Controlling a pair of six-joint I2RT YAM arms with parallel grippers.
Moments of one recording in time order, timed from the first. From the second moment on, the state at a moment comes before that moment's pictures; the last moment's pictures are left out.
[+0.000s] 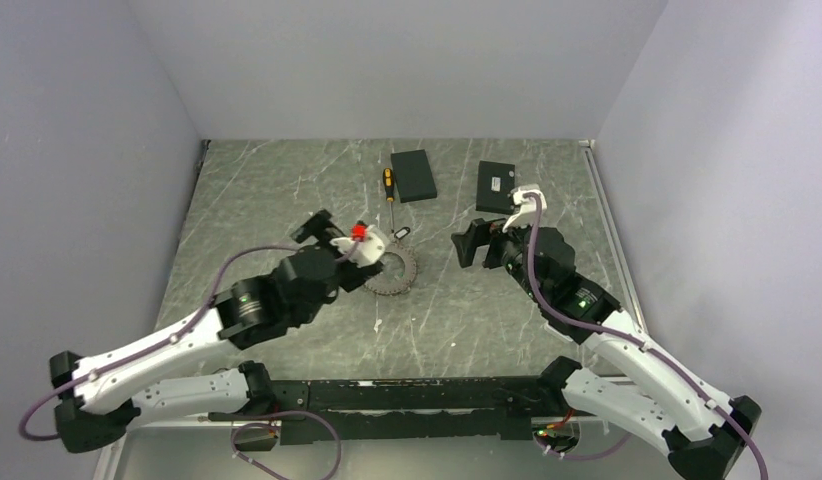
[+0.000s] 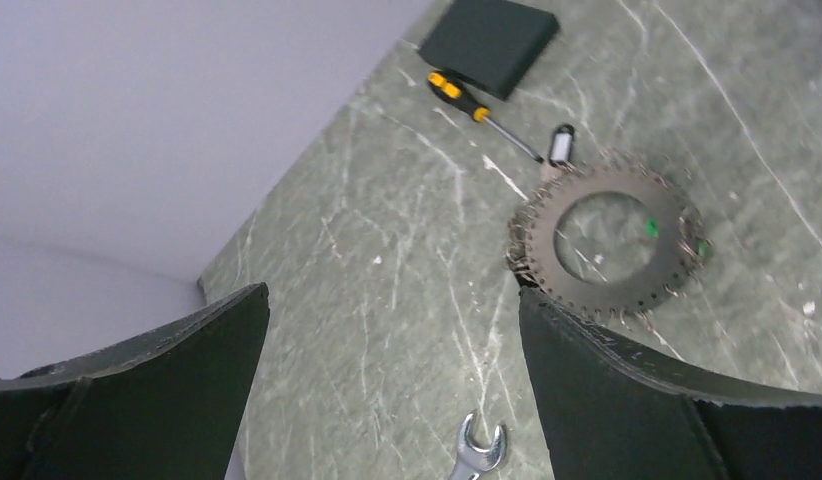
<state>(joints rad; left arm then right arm) -1.09 0.95 0.96 -0.39 -0.67 0.40 0.71 0.80 0.80 -0.24 0.26 0.30</state>
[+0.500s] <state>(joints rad) -0.96 0.72 0.77 -0.28 -0.87 0.35 0.71 0.86 0.78 -0.10 0.25 0.41</state>
